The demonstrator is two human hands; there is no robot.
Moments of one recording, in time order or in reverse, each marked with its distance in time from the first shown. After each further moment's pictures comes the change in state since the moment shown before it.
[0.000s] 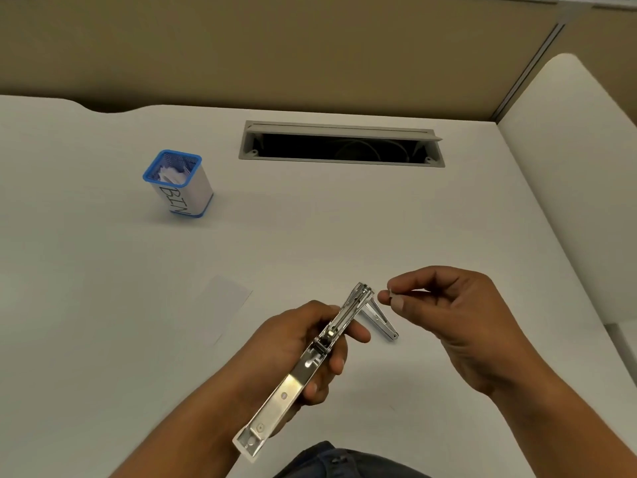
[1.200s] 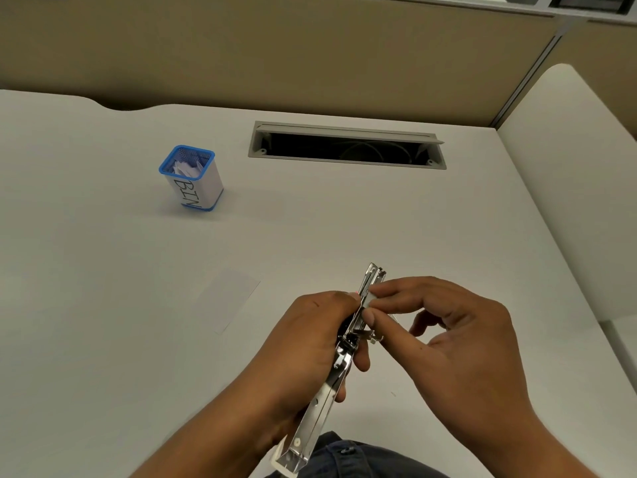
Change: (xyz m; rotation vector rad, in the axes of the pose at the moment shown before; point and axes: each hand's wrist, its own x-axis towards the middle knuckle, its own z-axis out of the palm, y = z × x) left_hand -0.033 -0.004 0.034 0.343 0.270 0.273; right_hand -0.060 -0.015 0.049 -0.549 0.203 -0.434
